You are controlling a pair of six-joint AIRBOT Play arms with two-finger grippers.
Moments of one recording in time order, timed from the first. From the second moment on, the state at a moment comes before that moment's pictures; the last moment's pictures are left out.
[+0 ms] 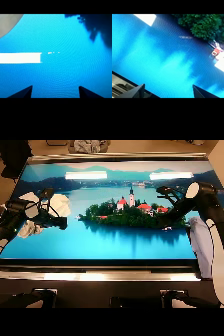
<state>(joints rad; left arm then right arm) -0.22 -1.23 1.18 1.63 -1.26 -1.72 0.00 -1.42 1.41 -1.40 1.49 1.04</state>
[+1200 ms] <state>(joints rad) 0.26 -1.51 1.78 1.70 -1.39 -1.76 0.00 -1.42 1.41 -1.38 1.31 1.04</state>
